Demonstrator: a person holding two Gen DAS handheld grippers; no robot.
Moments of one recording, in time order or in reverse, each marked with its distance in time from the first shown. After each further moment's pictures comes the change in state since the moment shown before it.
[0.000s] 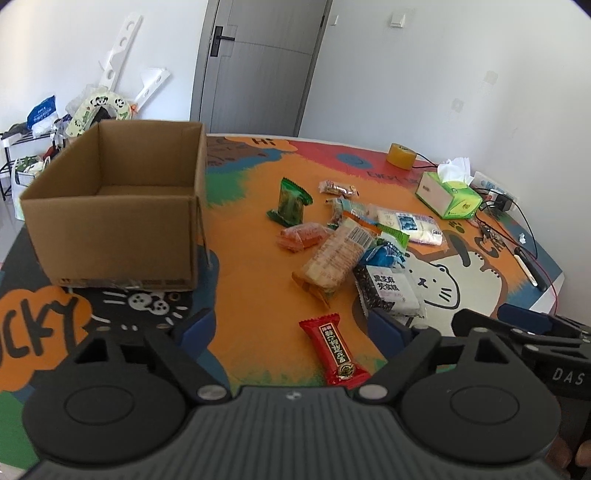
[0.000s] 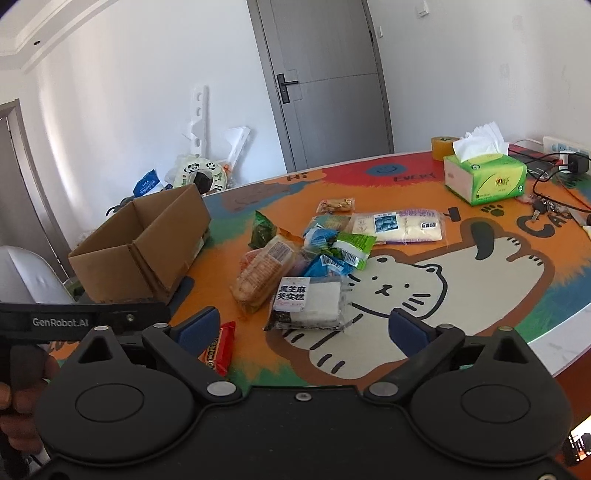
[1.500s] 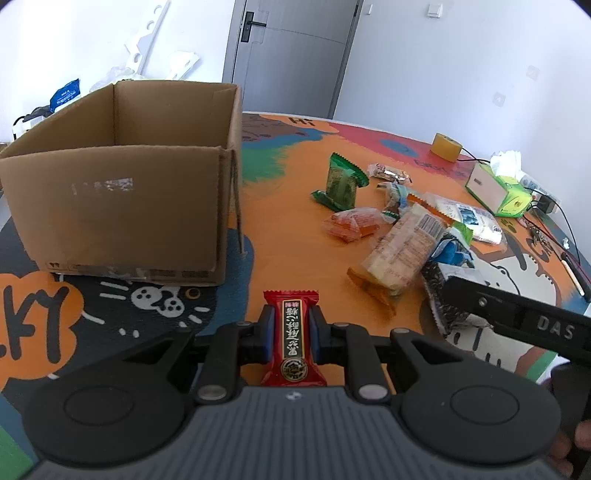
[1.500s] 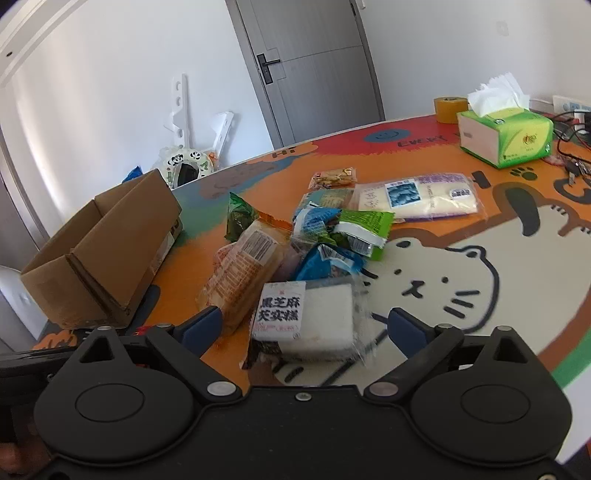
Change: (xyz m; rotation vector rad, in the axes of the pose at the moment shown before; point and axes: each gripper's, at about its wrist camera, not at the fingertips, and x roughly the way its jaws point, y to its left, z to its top) left arm 0.055 0.027 -0.003 -0.046 0.026 0.093; right arm 0.088 -0.004 0.013 0.023 0.010 -0.027
